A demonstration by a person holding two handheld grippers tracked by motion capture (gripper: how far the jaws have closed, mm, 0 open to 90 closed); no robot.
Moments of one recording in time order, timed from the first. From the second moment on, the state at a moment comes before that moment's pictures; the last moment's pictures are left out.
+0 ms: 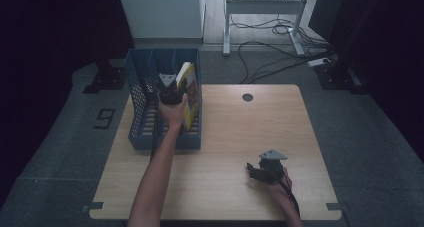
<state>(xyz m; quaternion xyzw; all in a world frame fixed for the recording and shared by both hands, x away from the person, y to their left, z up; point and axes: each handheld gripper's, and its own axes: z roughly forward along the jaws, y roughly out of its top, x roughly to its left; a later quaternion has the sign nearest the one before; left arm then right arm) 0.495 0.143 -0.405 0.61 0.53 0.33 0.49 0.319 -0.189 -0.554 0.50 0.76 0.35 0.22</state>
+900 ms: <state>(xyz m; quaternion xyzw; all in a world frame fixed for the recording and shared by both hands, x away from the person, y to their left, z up) 0.498 0.139 -0.417 0.60 0.53 0.34 0.49 0.319 -0.189 -0.554 0.50 0.76 0.35 0.22</state>
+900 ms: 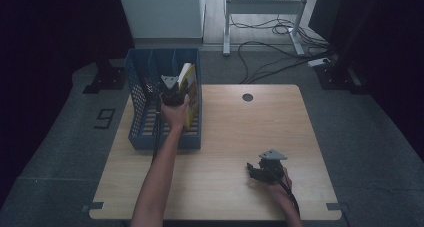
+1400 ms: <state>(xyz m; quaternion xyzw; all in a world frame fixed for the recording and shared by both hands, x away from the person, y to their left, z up) 0.485 0.145 -0.420 0.59 0.53 0.34 0.50 0.319 -0.189 -0.554 0.50 0.76 0.35 0.22</state>
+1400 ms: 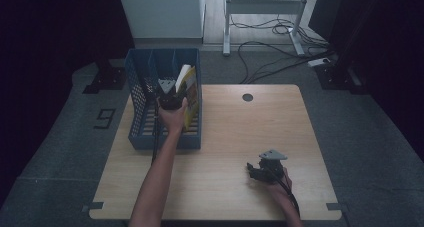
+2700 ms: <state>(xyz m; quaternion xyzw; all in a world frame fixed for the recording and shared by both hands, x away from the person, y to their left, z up) 0.447 0.168 -0.405 0.61 0.50 0.31 0.53 0.319 -0.189 -0.554 0.50 0.76 0.35 0.22</state>
